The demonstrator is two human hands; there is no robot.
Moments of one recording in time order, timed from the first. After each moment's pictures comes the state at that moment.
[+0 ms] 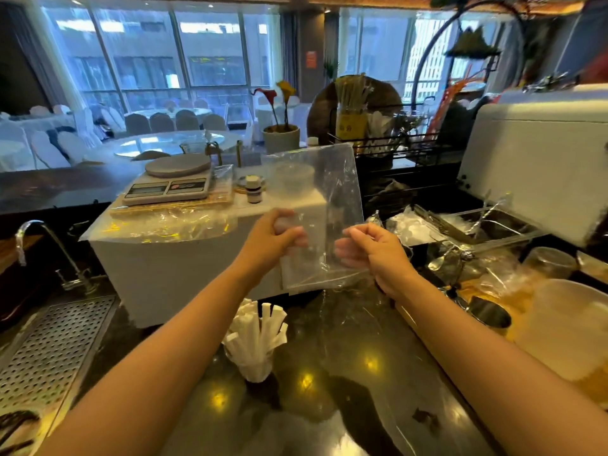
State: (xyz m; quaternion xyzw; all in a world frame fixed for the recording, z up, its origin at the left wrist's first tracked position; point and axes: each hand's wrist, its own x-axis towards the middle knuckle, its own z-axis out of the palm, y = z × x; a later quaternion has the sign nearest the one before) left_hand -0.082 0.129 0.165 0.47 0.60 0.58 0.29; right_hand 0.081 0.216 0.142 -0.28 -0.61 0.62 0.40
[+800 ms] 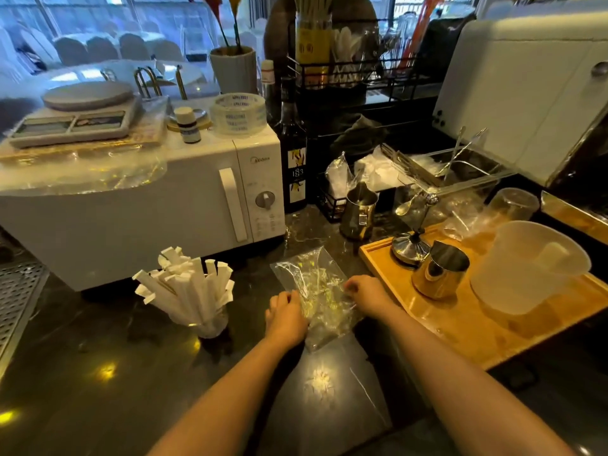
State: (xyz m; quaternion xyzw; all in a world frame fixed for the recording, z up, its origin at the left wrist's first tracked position) left_hand 0.018 0.146 -0.043 0.51 0.81 0.12 0.25; right_hand 0.154 0.254 -0.034 -0.51 -0.80 0.30 0.04
